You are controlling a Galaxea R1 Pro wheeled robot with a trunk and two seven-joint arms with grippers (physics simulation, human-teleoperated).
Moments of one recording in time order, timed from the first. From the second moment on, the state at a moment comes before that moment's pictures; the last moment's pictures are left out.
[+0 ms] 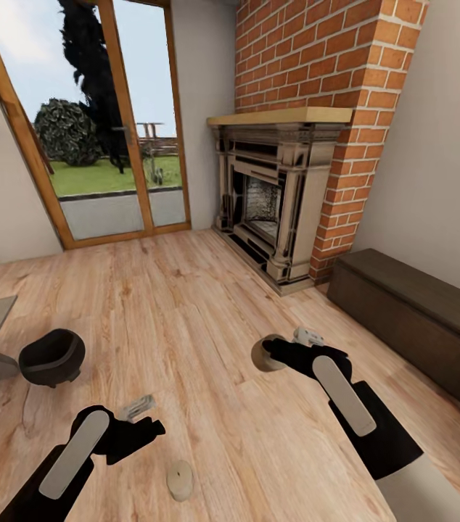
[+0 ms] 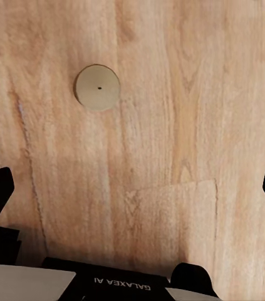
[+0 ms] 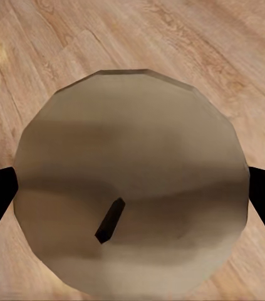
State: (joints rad) left arm -0.34 0.17 -0.22 -1.30 1.25 0.88 0.80; right arm -0.60 -0.10 0.39 -1.38 -1.06 0.67 -0.66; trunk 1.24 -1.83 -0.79
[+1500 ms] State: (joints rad) left arm -0.36 0.23 -0.13 -1.25 1.22 0.88 0.79; right arm -0.60 -0.10 0.39 -1.37 -1.06 0.66 -0.65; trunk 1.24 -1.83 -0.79
